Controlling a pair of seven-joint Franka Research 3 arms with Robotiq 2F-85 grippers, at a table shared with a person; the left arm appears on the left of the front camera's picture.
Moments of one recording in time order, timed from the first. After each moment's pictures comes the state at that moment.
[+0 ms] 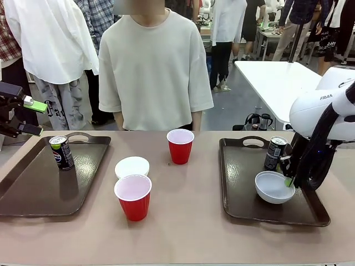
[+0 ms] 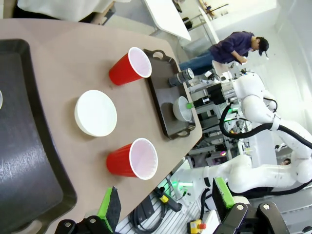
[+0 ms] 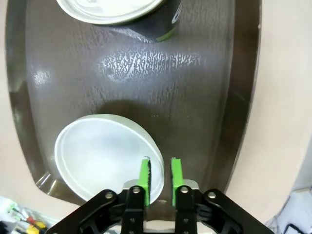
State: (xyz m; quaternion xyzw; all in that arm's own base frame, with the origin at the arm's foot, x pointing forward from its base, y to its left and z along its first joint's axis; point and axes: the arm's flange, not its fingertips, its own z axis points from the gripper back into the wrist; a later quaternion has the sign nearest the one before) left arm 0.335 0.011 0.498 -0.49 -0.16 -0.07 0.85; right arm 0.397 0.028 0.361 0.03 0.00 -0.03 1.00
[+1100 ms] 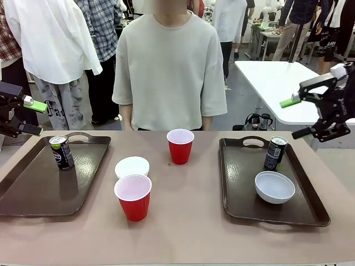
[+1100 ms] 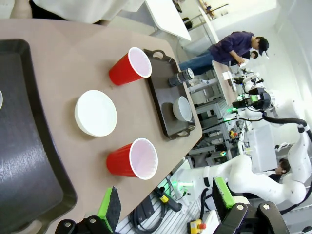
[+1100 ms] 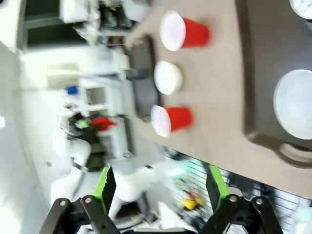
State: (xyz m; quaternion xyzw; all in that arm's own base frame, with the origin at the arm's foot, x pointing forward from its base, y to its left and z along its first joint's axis) left arm 0.335 0.011 0.498 -0.49 -0.16 -0.07 0.85; right arm 0.317 0.000 0.518 0.52 -0.07 -0.11 0.85
